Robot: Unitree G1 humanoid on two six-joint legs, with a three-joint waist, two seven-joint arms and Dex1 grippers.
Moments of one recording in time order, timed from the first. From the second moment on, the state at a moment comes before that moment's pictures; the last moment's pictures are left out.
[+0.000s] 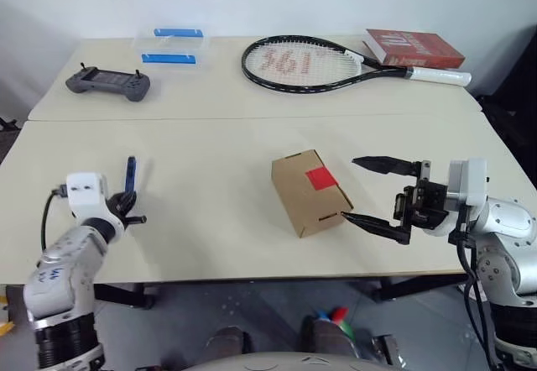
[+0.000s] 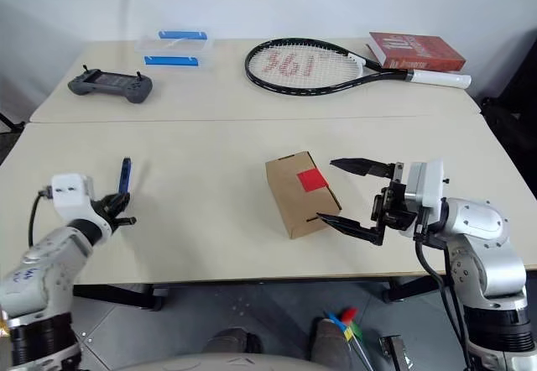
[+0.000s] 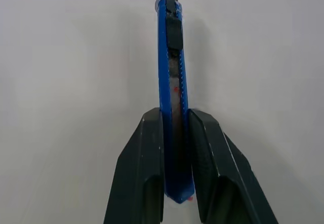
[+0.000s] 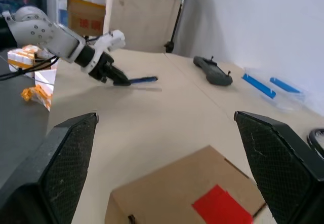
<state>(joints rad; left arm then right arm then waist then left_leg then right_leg) -0.18 0.49 0.49 -0.20 -0.37 0.77 -0.24 -0.23 -0.67 -0.20 -0.29 0.65 0.11 1.19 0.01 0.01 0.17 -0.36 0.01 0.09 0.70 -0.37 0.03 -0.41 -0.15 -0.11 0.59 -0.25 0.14</state>
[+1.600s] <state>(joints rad) -0.49 0.68 -0.57 -0.54 -0.06 0.86 -0.96 -0.04 -0.86 0.17 -0.63 0.44 0.63 0.80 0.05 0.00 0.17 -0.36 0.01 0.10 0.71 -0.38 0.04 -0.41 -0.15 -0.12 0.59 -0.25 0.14</state>
